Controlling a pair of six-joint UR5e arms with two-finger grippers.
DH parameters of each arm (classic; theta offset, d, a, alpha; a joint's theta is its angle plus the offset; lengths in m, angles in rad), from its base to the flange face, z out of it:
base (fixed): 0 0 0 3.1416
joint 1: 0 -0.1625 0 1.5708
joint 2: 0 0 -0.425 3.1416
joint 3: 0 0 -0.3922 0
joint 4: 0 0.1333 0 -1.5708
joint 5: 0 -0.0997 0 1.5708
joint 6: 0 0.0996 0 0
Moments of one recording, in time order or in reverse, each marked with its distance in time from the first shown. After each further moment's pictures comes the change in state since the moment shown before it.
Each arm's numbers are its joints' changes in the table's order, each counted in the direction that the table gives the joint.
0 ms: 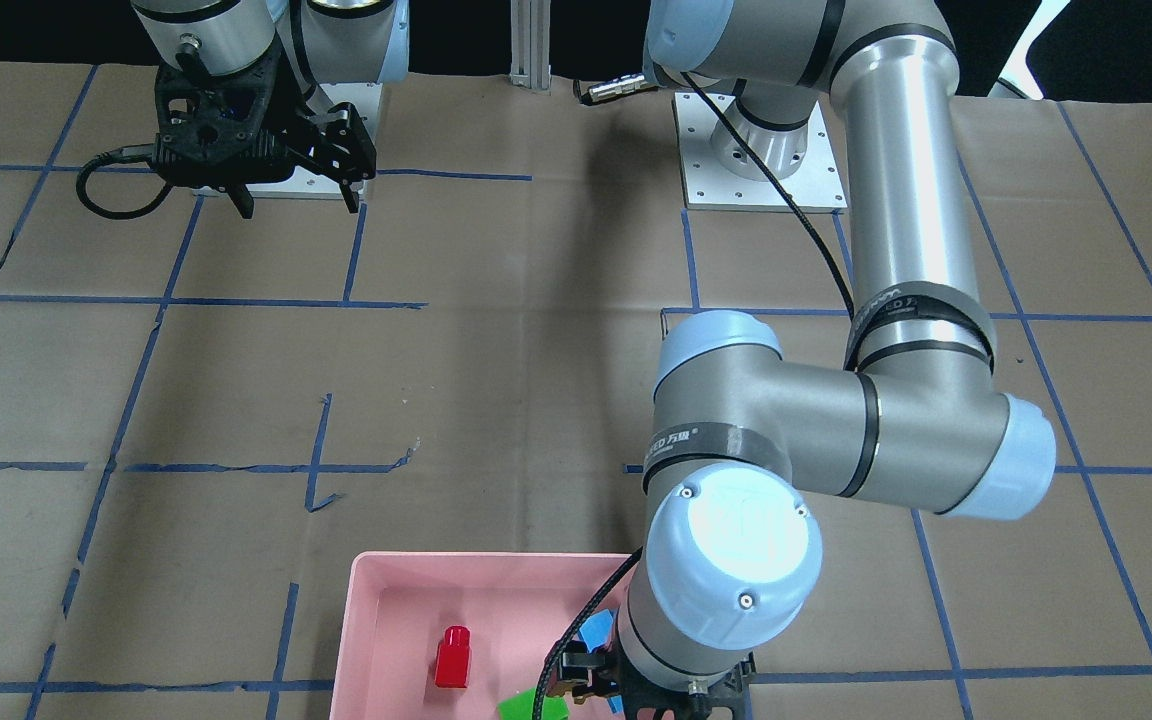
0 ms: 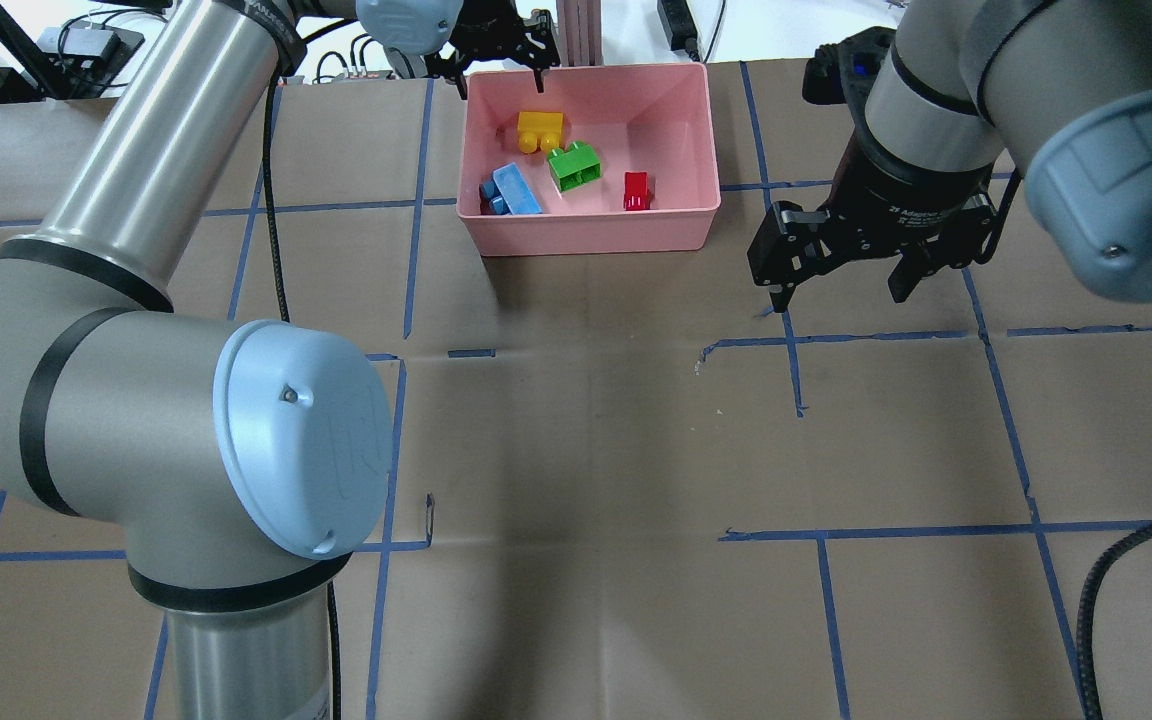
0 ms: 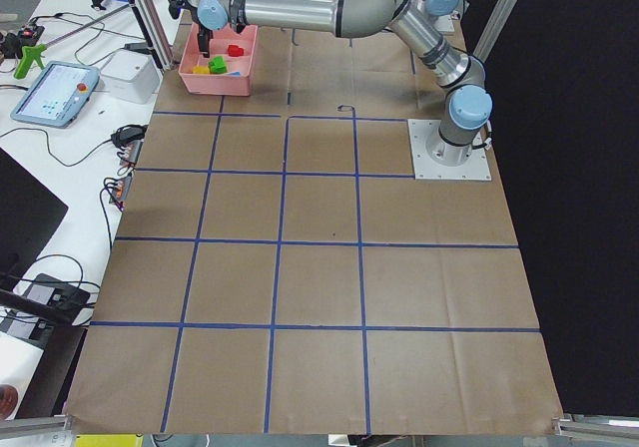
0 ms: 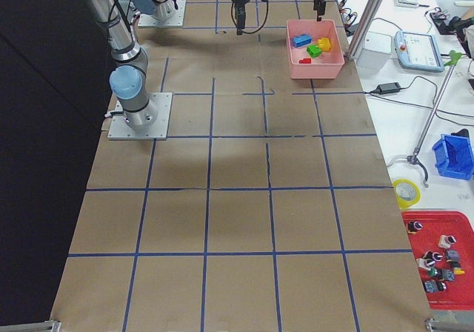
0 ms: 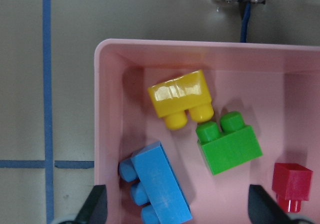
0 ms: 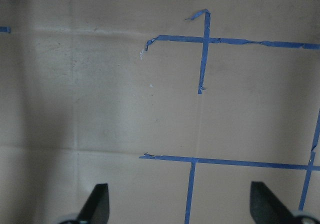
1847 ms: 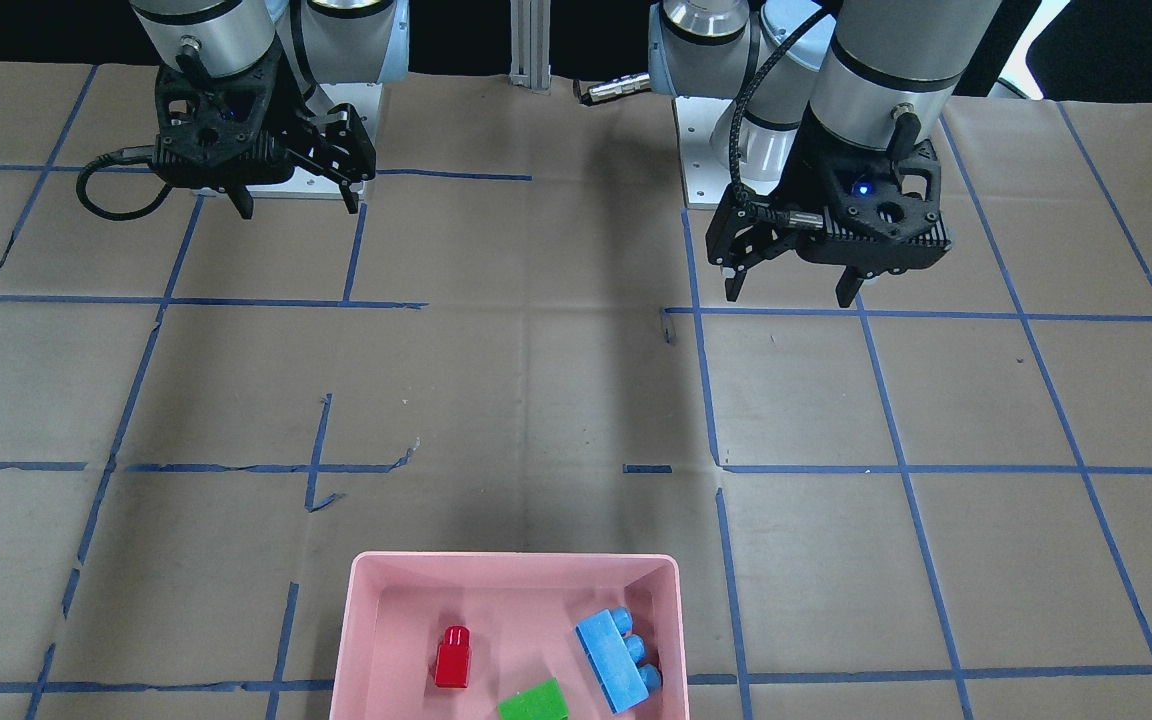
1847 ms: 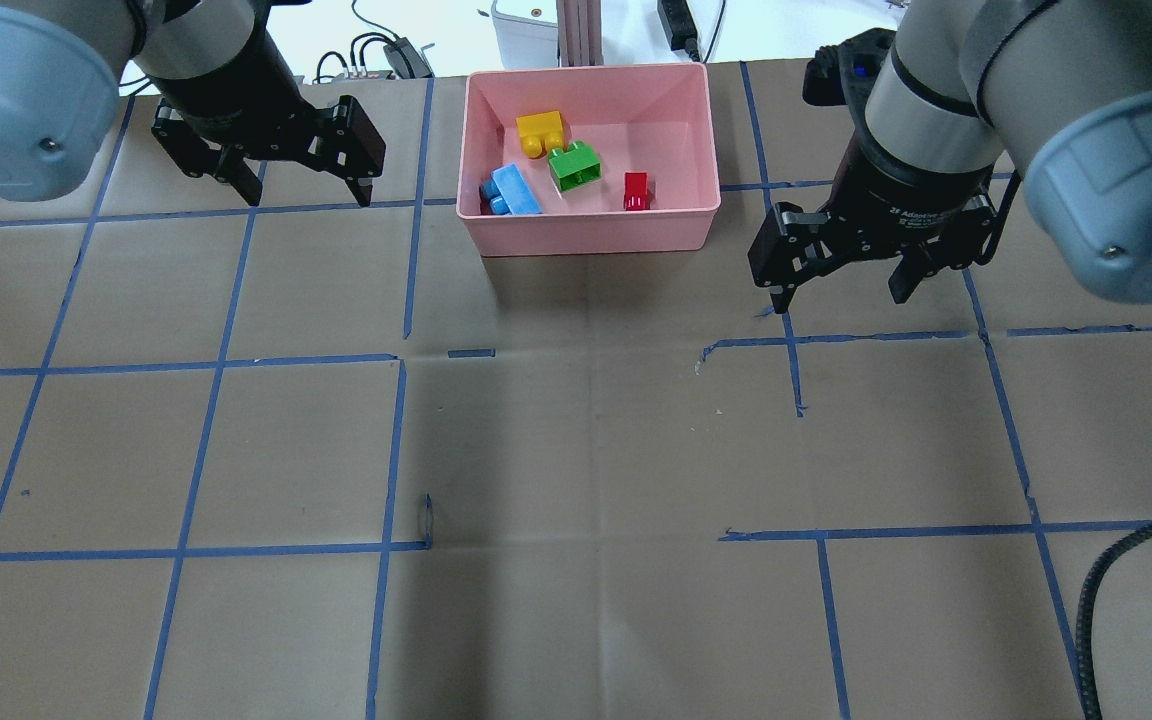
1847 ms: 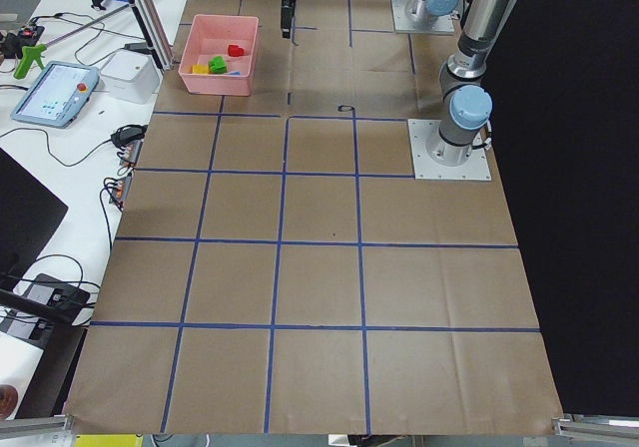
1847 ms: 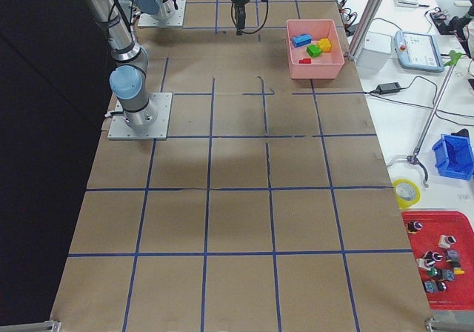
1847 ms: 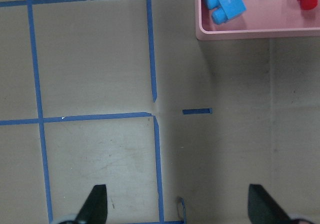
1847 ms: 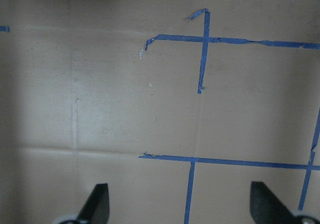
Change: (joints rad) left arm -0.118 -0.772 -0.752 -0.060 -0.019 0.177; right arm 0.000 -0.001 0.002 0.000 0.001 -0.001
